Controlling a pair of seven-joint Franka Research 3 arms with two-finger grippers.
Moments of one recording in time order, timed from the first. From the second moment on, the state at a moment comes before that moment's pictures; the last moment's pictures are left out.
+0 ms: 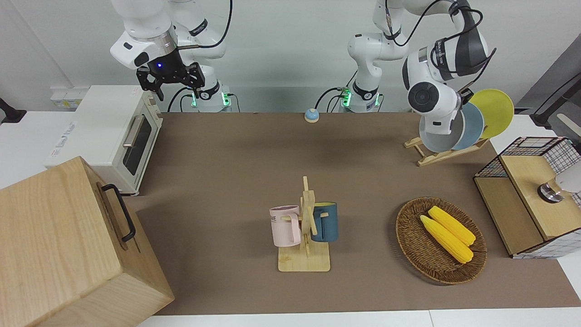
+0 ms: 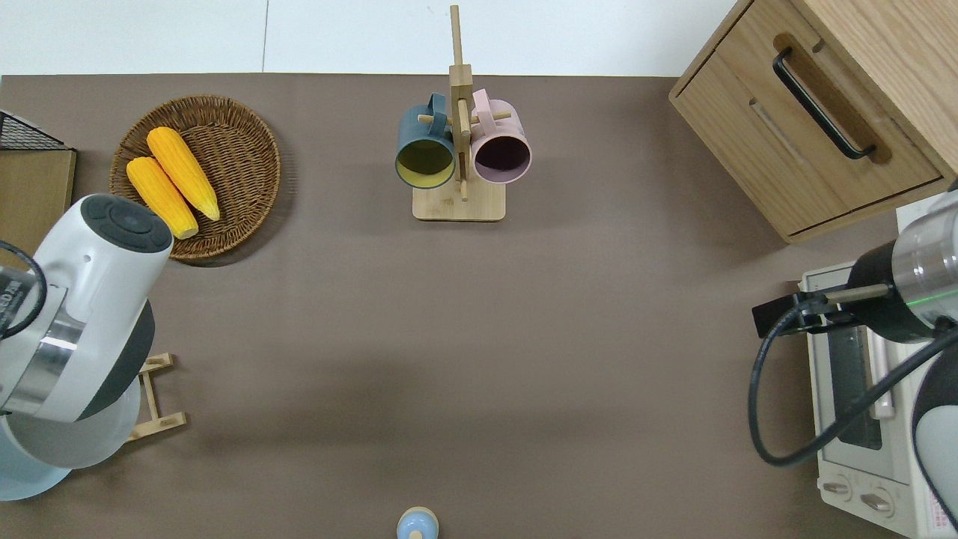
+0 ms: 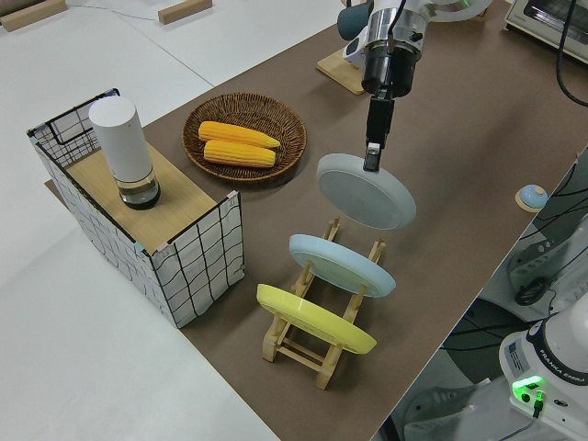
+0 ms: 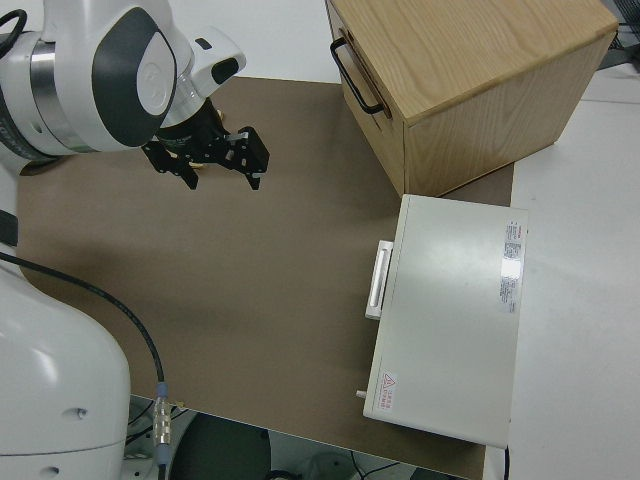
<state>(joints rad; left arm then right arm) -0.08 0.04 -0.06 -1.93 0.77 1.28 -0.53 -0.09 -0.02 0.23 -1.50 0.00 1.36 0.06</state>
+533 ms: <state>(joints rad) -0.07 0.10 -0.06 -1.97 0.76 1.28 -0.60 -0.09 -0.02 0.23 -1.50 0.00 1.36 0.06</state>
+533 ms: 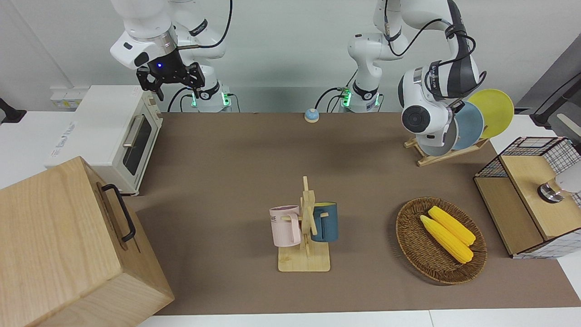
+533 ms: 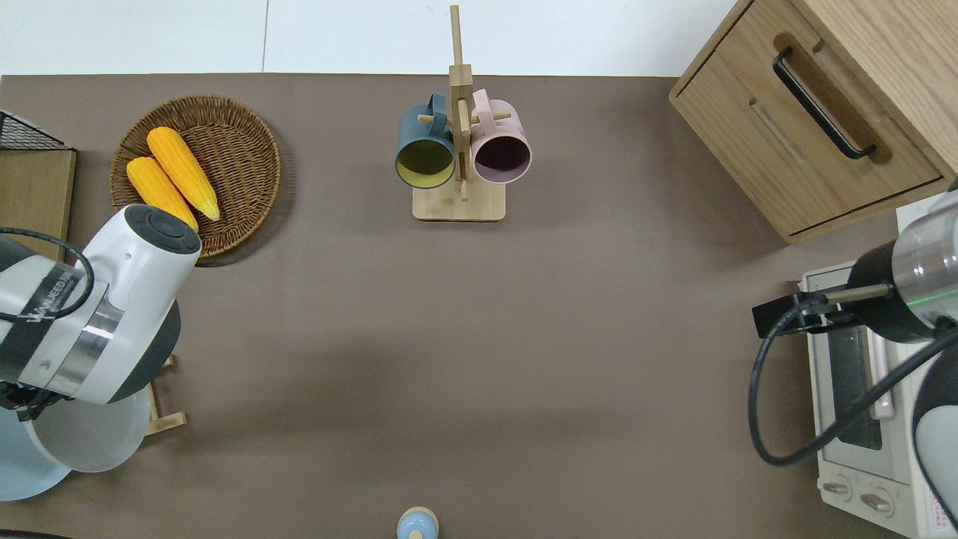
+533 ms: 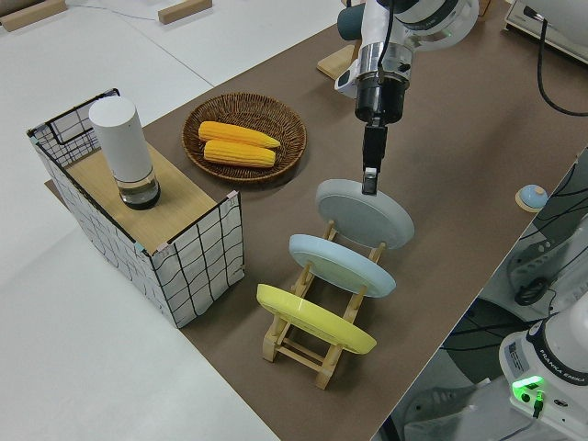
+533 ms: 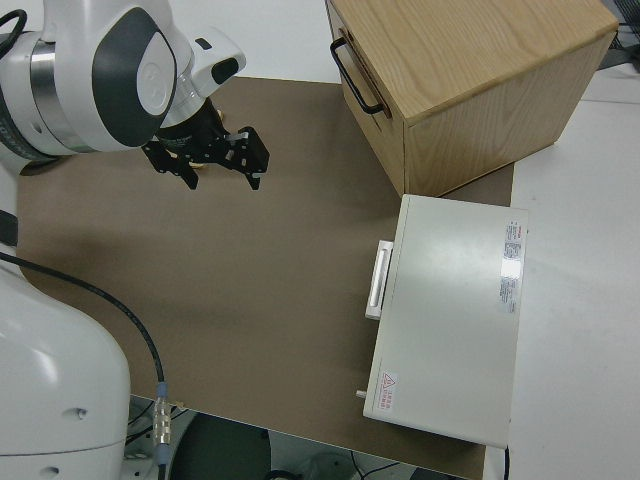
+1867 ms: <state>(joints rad) -0.08 -0.03 -0.07 -1.80 0.25 1.50 -0.49 -0.09 -0.02 0.23 -1.50 0.00 1.36 0.06</state>
